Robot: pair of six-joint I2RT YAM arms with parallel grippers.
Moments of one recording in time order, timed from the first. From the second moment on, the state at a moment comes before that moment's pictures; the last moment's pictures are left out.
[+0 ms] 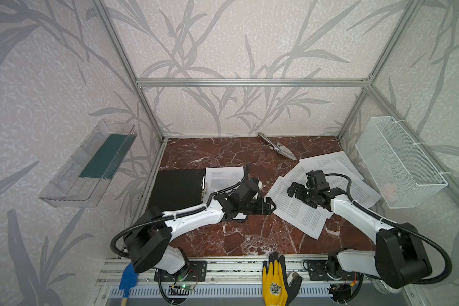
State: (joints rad) left arm -0.92 1.53 0.92 -0.15 0.23 -0.88; right arm 0.28 1.28 0.69 -0.39 -0.12 0.68
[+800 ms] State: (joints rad) left arm -0.95 1.92 1.05 0.08 0.34 -1.09; right arm 0.22 1.37 0.65 -0.40 -0.21 0.71
